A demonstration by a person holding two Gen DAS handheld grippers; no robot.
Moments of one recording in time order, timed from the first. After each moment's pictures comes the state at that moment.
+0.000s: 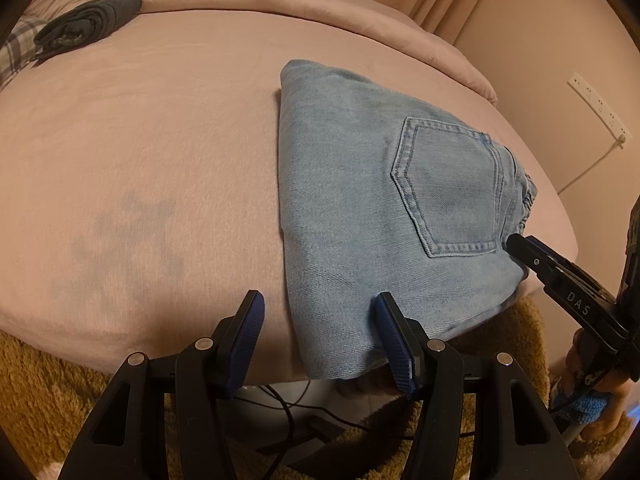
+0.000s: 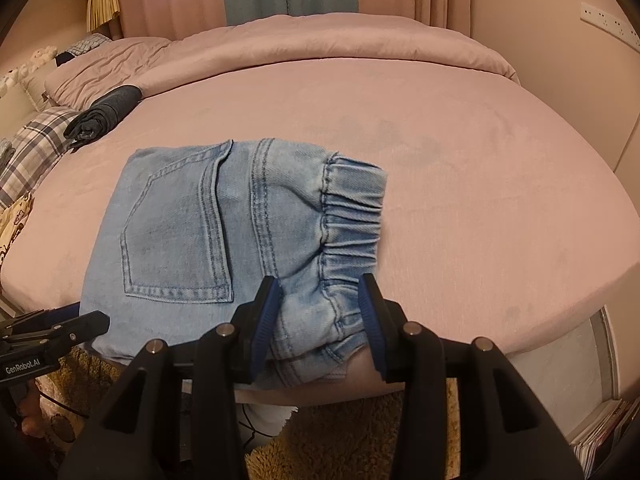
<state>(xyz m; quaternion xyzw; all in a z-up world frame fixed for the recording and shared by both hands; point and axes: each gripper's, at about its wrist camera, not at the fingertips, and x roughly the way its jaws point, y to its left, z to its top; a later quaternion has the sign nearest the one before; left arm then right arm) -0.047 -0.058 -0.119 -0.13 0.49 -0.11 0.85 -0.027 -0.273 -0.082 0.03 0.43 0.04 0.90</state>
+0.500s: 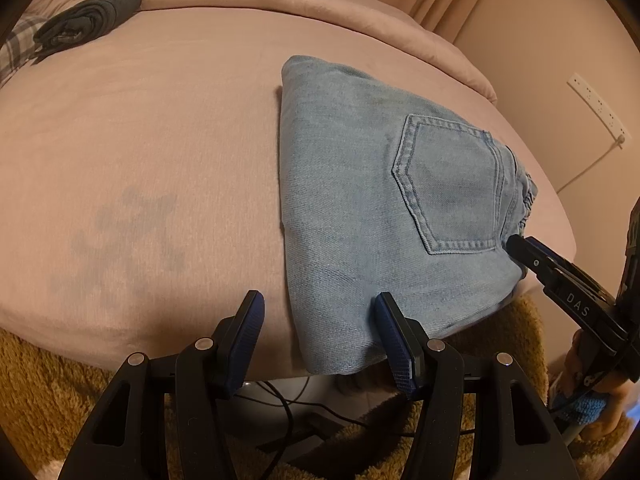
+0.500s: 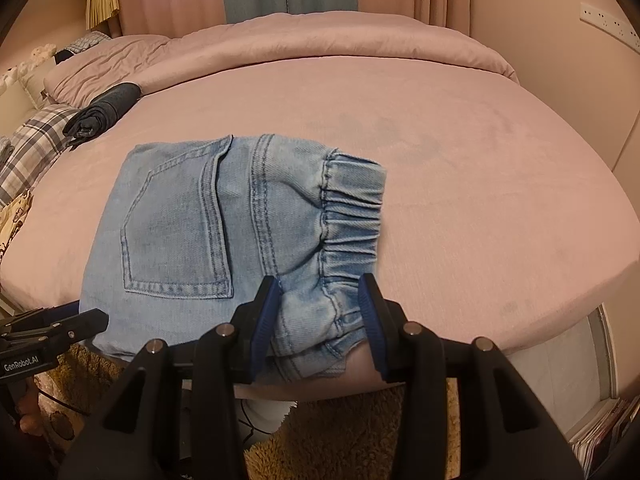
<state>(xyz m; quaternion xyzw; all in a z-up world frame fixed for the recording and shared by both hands) -0.052 -0.055 -0.120 -0.13 0.50 -0.11 0.85 -0.029 -0.271 -0.082 0.02 0.43 0.04 0.90</state>
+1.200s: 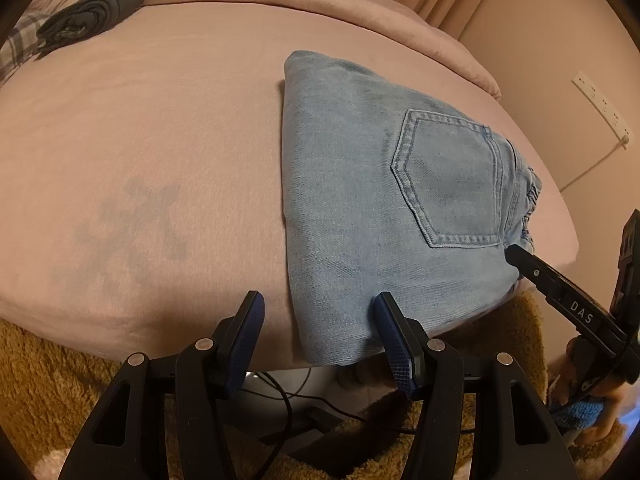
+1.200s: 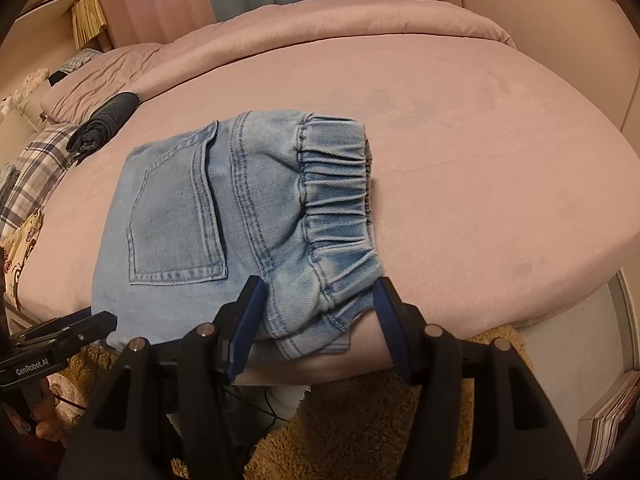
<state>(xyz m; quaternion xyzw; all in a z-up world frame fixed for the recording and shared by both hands) -0.055 -0.058 -0.115 -0.13 0.51 -0.10 0.85 -0.036 -0.282 -0.094 0.08 0.46 0.05 0.88</state>
